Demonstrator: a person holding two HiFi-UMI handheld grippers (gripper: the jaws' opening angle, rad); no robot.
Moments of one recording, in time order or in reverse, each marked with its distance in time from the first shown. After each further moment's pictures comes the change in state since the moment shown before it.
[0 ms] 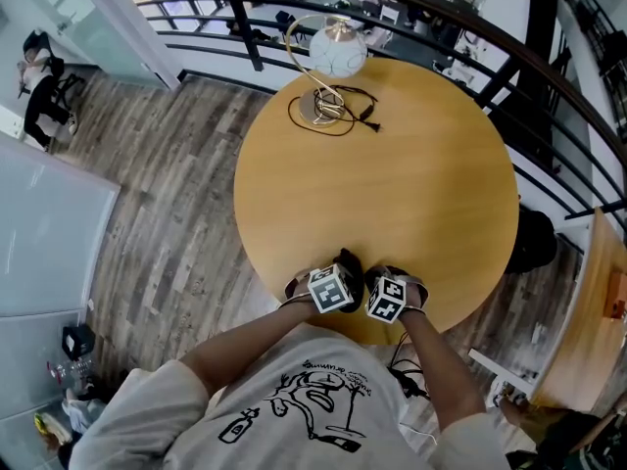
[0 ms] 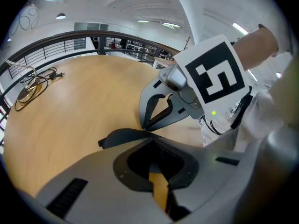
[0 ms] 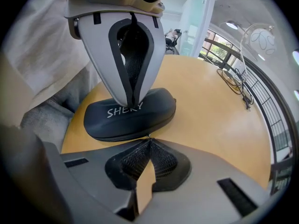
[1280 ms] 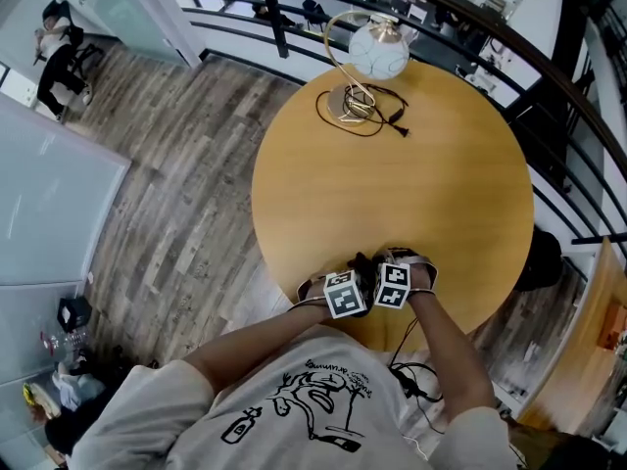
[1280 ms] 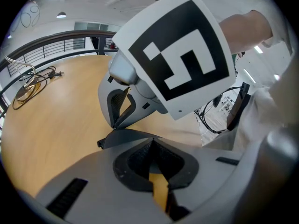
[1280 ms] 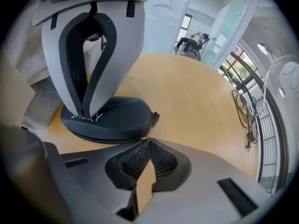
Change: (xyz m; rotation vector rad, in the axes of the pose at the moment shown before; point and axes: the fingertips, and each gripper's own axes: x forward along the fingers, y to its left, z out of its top) left arm 0.000 0.000 0.001 -0.004 -0.019 -0.024; right arm 0.019 -0.052 0.031 -0.333 0.082 0.004
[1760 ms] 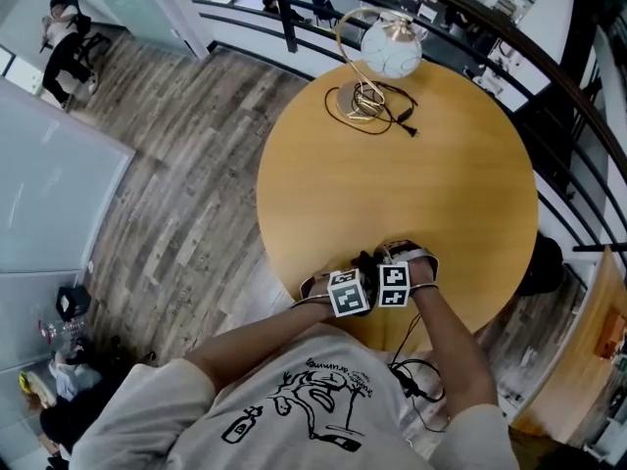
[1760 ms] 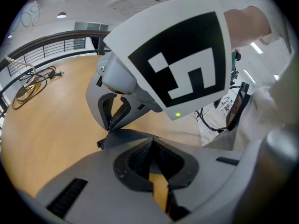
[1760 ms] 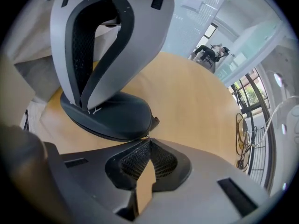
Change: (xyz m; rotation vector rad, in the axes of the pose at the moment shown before) left arm 0.000 -0.001 0.002 0.000 -0.005 0.000; right arm -0.001 -0.009 0.009 -0.263 0.031 -0.041
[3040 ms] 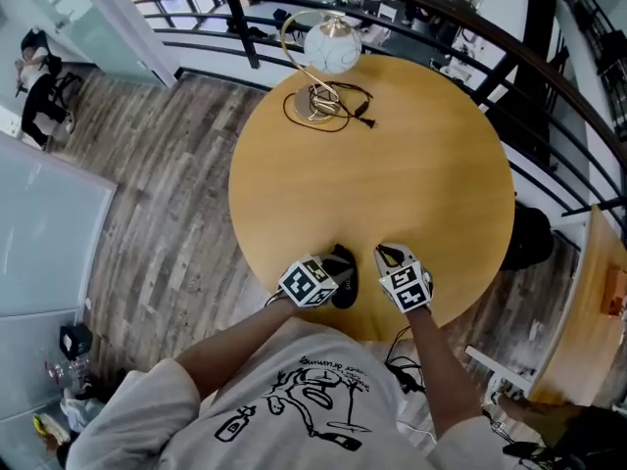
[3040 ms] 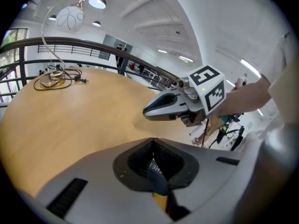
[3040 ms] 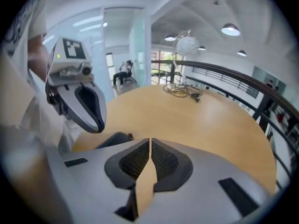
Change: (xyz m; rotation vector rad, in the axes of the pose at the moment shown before) left arm -0.053 0.016 0.030 -0.259 -0.311 0.035; right arm -0.100 -0.009 -0.042 1.130 -0.394 -0.272
